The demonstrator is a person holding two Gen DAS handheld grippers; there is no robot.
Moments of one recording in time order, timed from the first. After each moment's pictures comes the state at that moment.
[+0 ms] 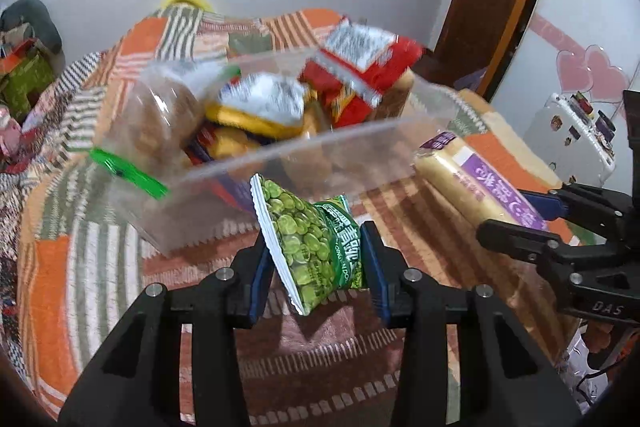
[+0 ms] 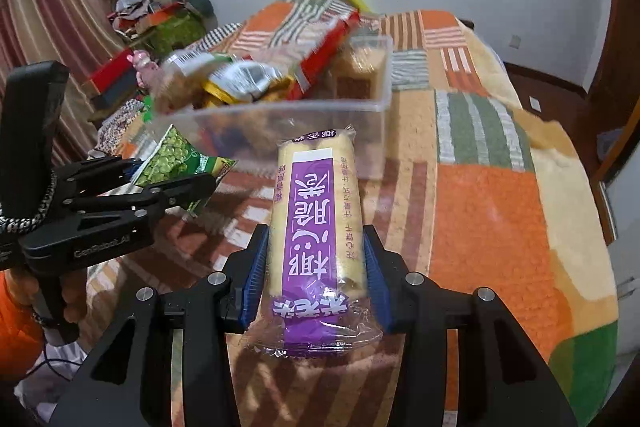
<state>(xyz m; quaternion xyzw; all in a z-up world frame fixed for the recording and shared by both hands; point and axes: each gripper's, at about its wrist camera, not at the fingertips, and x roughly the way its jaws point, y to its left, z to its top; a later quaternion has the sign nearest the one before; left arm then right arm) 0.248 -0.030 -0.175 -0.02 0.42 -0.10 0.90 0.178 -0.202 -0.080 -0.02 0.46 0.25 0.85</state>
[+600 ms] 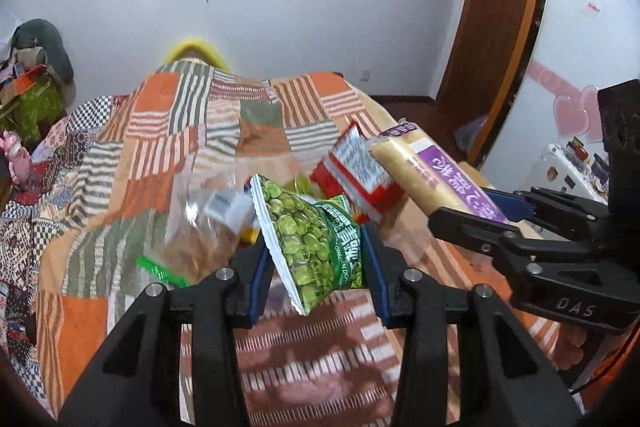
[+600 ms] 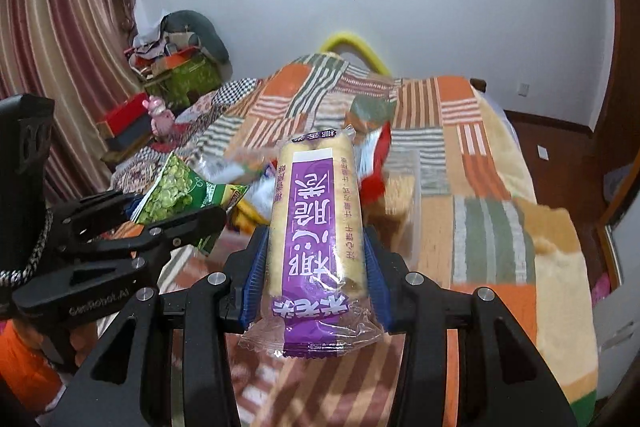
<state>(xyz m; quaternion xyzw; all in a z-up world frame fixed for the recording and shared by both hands) 0.273 -0.007 -0.105 -0.04 0.34 -0.09 0.93 0.221 -0.169 -0.029 0.00 0.38 0.27 0.88</state>
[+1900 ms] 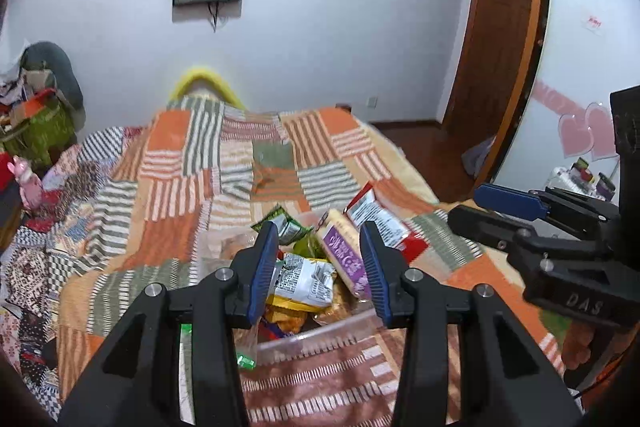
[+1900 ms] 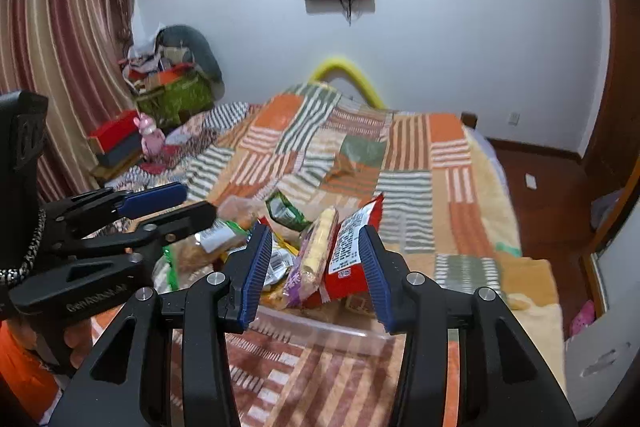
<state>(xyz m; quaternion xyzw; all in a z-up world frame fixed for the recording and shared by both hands) 0.272 0.000 -0.053 -0.03 0.30 -0.07 0.95 0.229 -0.173 0.020 -0.02 0.34 0.26 0.91</state>
